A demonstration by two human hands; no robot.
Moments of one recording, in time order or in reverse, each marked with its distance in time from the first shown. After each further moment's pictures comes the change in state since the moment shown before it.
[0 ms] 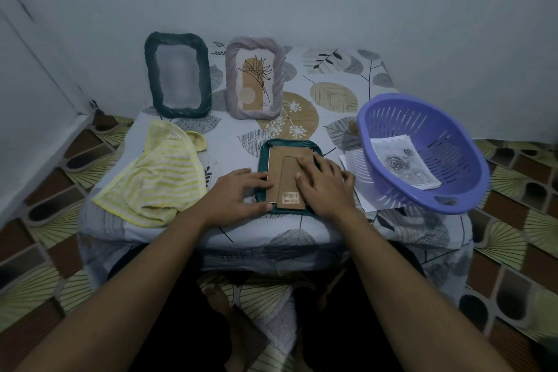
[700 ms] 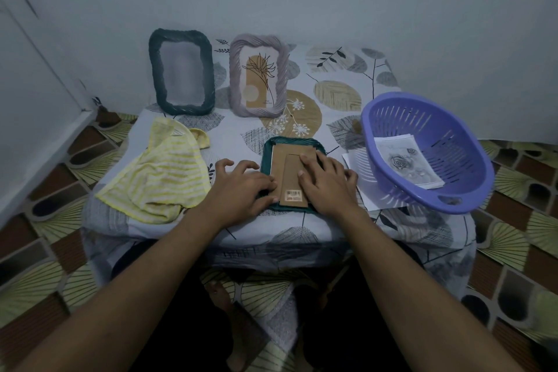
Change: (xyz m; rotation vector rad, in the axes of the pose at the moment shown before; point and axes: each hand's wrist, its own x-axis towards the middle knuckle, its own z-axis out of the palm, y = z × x) left_hand -0.001 0.012 0.008 0.539 0.173 0.111; right_hand 0.001 -0.001 -0.001 -0.001 -0.013 0.002
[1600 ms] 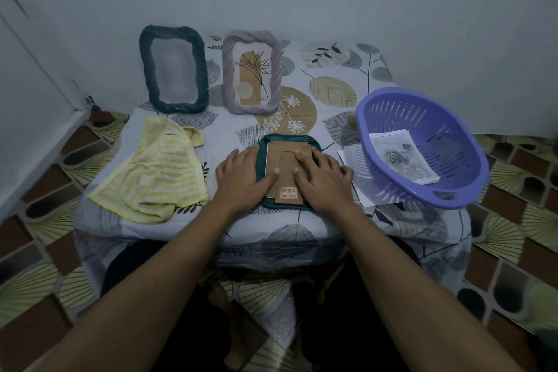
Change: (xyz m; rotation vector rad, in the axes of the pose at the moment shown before) left_hand 0.026 0.017 0.013 -0.417 0.021 -0.426; right_hand 0.000 -0.001 -0.001 -0.007 0.004 -0.008
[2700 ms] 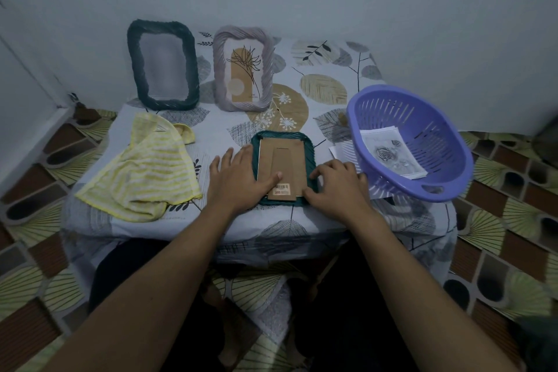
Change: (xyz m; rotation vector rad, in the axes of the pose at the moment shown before) left_hand 0.003 -0.002 0.015 0.186 0.042 0.009; right_hand -0.041 0.002 -0.043 -0.112 -0.021 0.089
